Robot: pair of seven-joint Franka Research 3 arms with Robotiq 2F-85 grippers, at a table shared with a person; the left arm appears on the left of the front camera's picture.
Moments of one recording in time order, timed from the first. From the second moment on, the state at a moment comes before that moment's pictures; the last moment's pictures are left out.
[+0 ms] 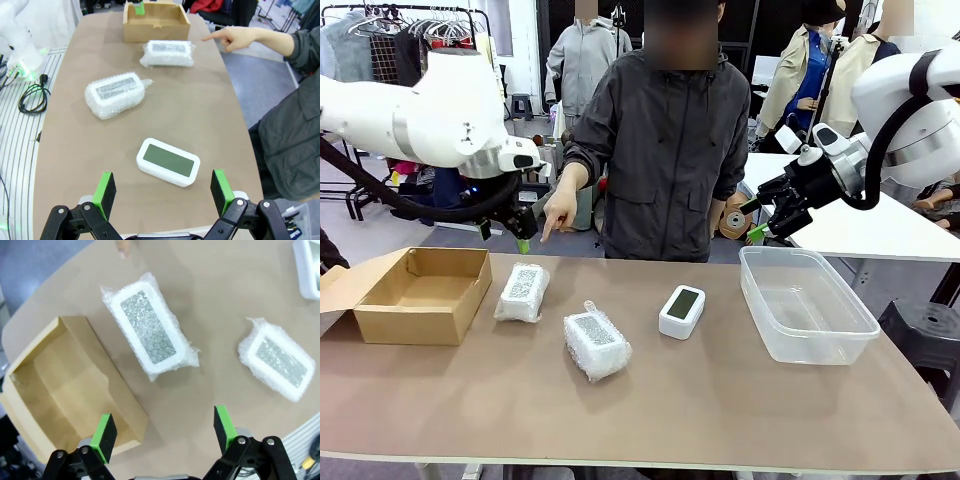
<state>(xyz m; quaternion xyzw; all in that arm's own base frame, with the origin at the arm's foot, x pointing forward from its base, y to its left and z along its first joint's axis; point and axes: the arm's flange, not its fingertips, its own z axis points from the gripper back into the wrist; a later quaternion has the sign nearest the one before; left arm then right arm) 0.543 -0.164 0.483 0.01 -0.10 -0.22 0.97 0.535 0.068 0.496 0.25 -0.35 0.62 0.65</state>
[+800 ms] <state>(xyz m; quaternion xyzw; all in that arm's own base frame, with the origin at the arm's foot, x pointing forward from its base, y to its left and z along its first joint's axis) 0.598 -0.175 0.404 -0.01 -0.09 -0.13 0.99 0.535 0.068 0.496 0.25 -0.35 0.62 0.65</state>
